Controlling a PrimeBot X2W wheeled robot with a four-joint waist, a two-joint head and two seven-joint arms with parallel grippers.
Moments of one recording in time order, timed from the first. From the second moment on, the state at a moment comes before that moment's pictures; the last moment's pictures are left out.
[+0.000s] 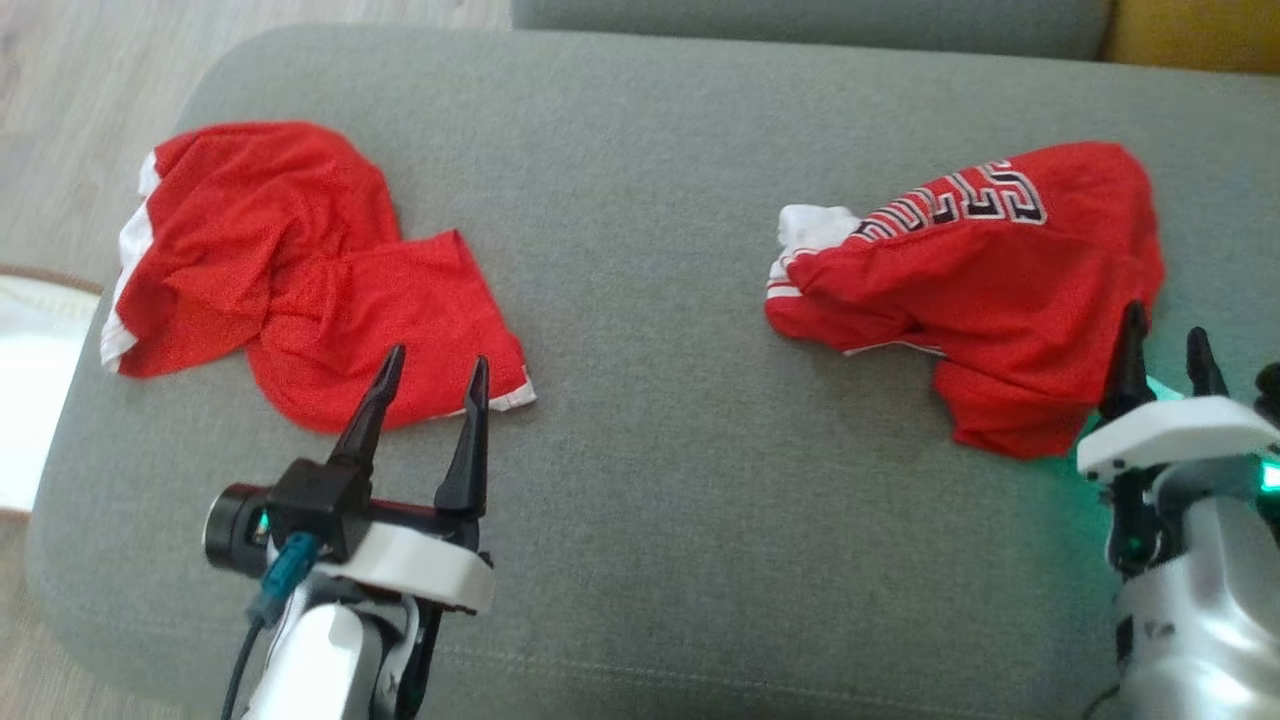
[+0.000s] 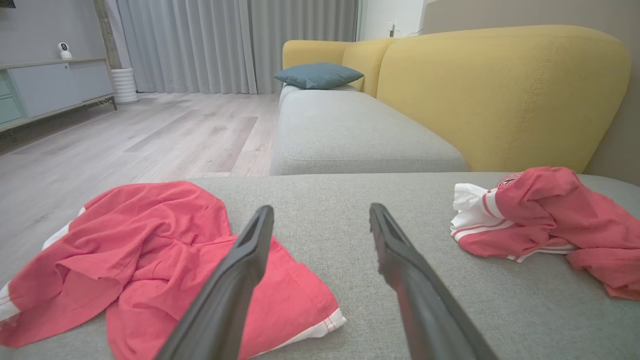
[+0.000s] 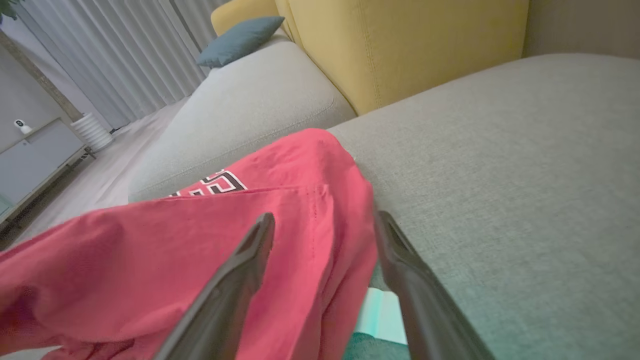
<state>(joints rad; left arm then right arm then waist) -0.10 0.11 -0.31 0.11 -0.16 0.05 -0.26 -0.42 -0.04 -0.34 0.69 0.21 0.13 -0.13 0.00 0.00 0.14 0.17</state>
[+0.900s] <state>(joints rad) -0.14 0.06 -0.24 0.16 -0.13 0.01 -0.26 -0.67 -0.05 -0.28 0.87 0.11 0.13 -0.25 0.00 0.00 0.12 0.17</state>
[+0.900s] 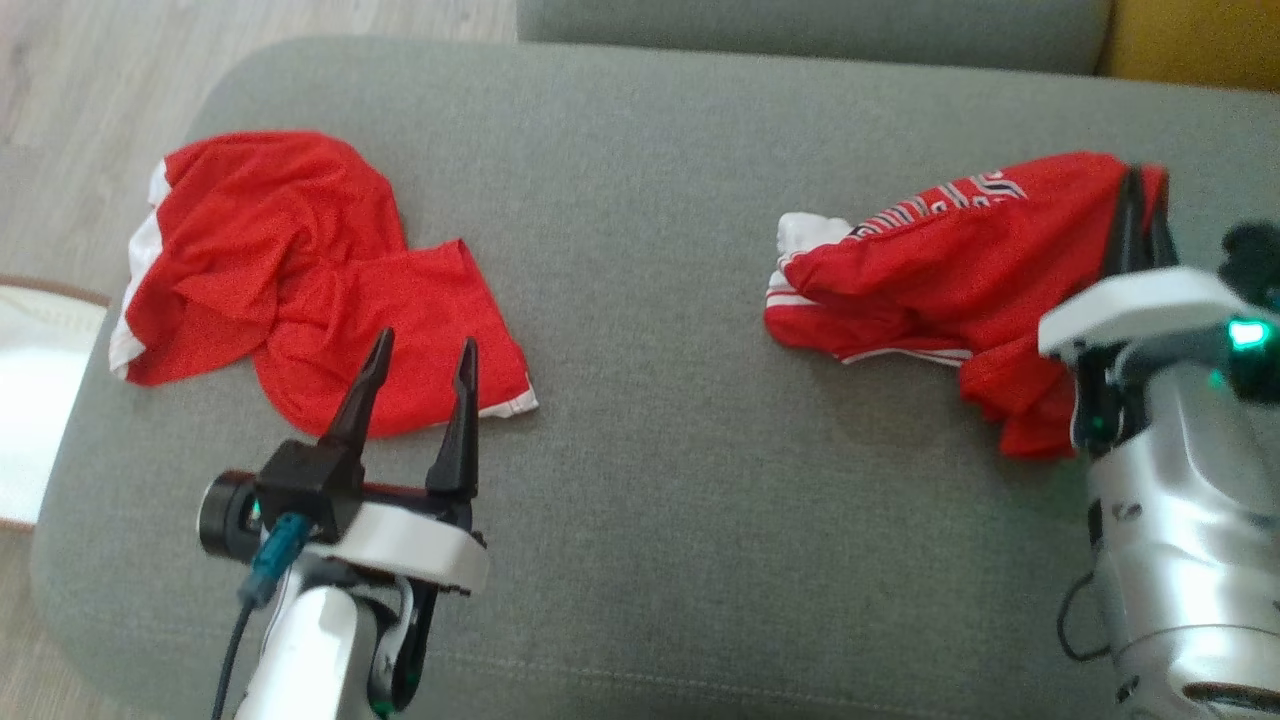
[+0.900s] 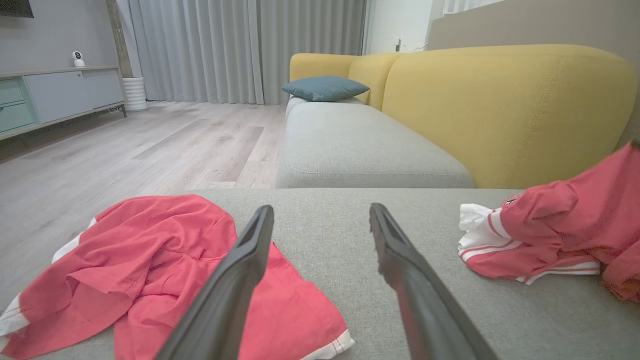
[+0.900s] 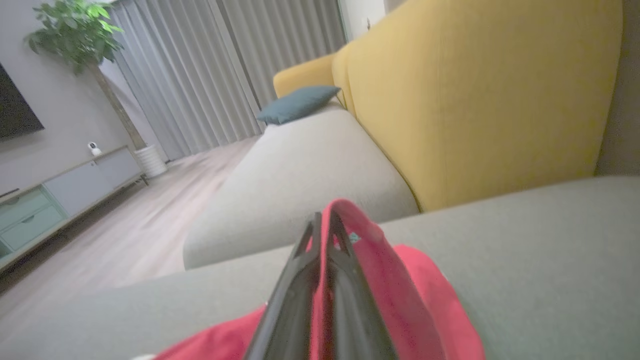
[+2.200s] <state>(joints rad) -0.04 0.05 -0.22 0.13 -0.15 0.04 -0.26 -0.05 -0.04 -0.44 0.14 0.07 0.13 0.10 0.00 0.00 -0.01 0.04</state>
